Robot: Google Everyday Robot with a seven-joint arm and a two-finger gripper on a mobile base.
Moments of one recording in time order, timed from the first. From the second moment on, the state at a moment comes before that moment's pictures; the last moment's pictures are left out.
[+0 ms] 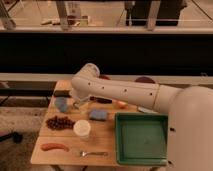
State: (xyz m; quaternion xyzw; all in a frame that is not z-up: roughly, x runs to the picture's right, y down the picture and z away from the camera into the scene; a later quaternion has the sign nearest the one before) arm -0.154 0.068 0.777 -0.19 -0.22 -0.24 0.92
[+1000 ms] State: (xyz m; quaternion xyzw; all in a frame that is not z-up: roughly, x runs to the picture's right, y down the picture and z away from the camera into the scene) arm -0.209 0.044 0.815 -0.20 -0.24 -0.25 0.91
